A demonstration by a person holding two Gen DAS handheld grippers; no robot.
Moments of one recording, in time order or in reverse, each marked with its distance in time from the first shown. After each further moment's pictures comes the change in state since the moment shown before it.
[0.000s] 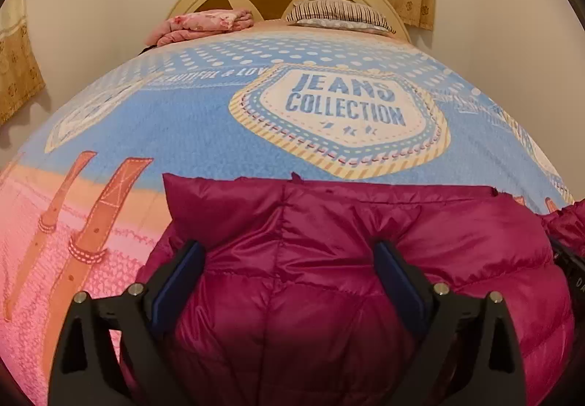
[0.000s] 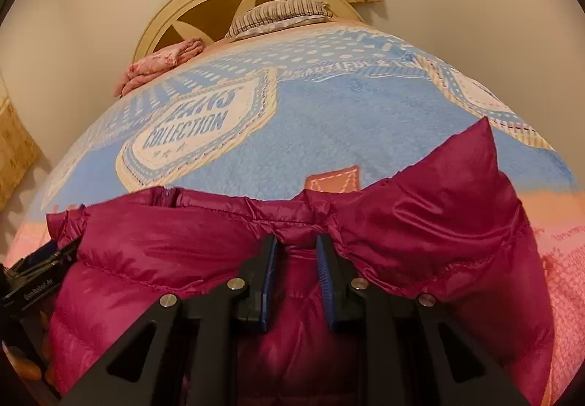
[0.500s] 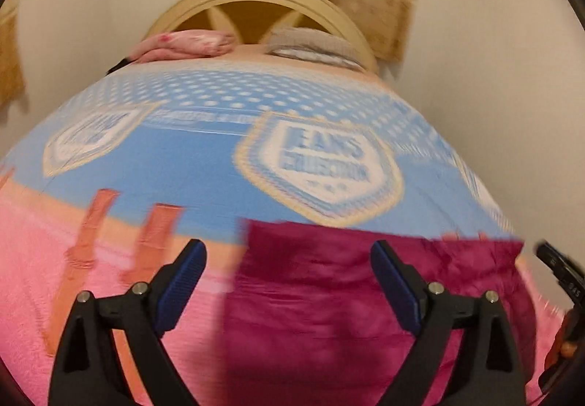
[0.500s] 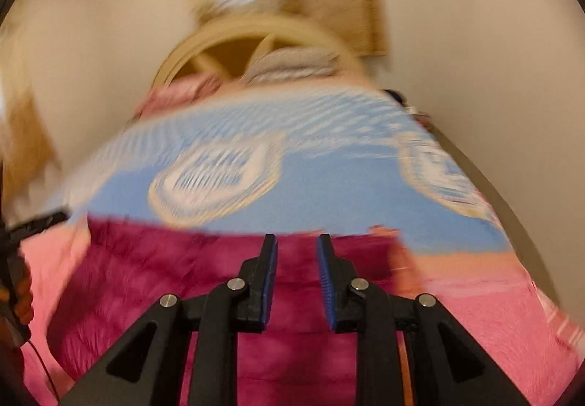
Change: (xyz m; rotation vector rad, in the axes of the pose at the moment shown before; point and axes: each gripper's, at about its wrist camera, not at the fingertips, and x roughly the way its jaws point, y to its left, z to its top) left arm -0.090 0.035 0.041 0.012 -0.055 -0.180; right arm -0.124 0.012 0.032 -0.140 -0.126 -0.025
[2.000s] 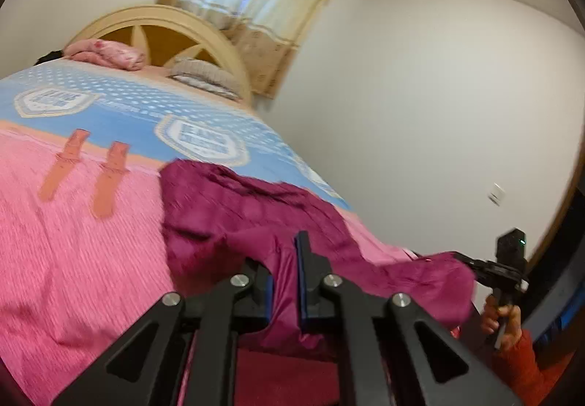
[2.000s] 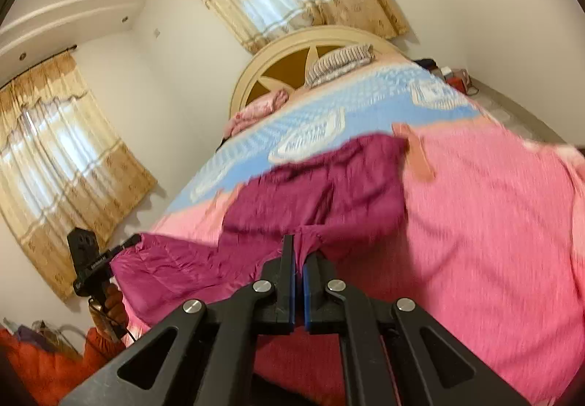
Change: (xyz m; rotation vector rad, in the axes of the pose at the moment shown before) left arm -0.244 0.084 -0.167 -0.078 -0.157 -0.558; right arm -0.308 -0.073 -0.190 0.283 -0.080 0.398
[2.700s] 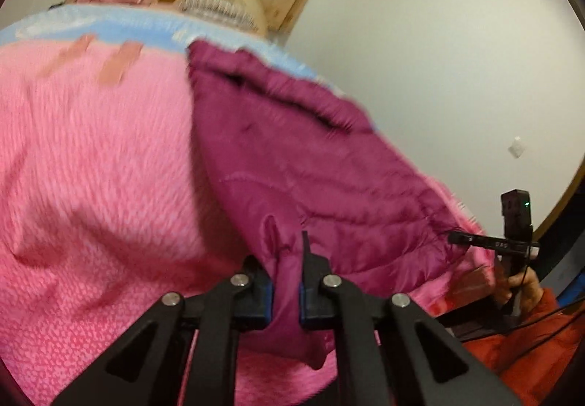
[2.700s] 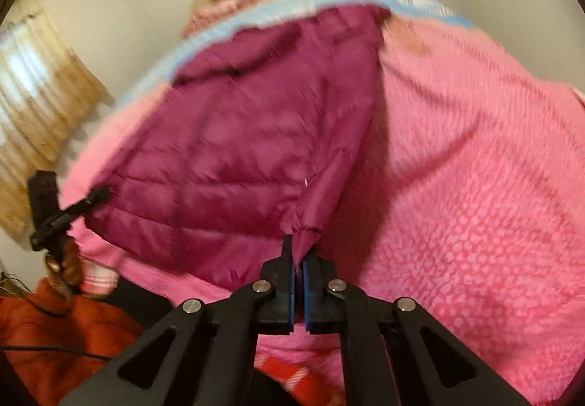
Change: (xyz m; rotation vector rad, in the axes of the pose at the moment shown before) left arm 0.030 0.038 -0.116 0.004 0.209 -0.001; right arm 0.077 -0.019 -0.118 -0.097 0.343 -0.184
